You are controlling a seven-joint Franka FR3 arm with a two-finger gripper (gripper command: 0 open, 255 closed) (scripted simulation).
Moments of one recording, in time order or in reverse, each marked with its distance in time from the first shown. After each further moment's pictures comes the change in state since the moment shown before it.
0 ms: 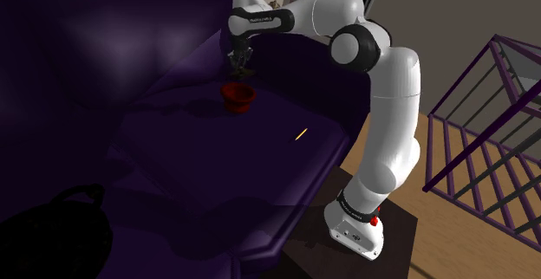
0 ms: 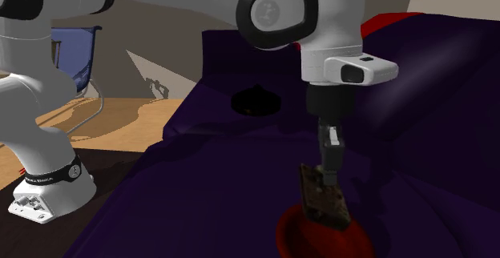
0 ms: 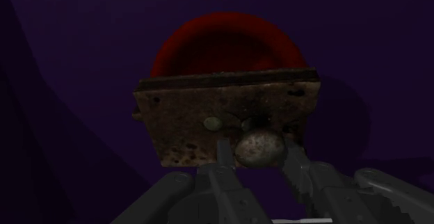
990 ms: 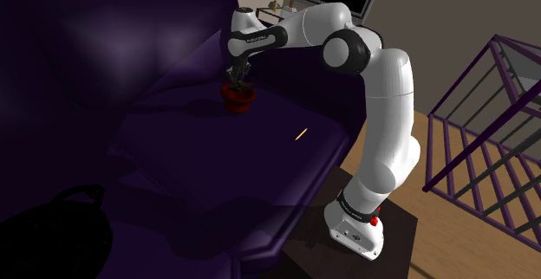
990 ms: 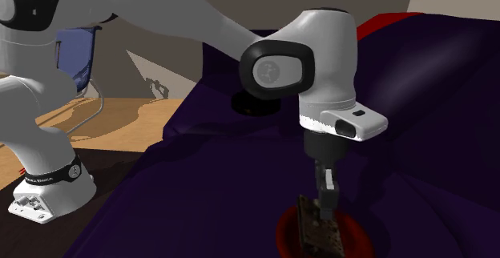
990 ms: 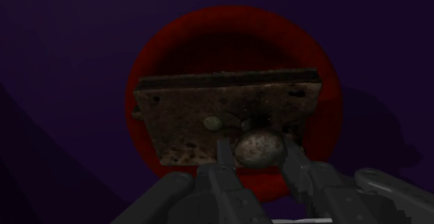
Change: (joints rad) arm -0.009 0.072 -0.008 -0.083 -0.011 0.155 0.013
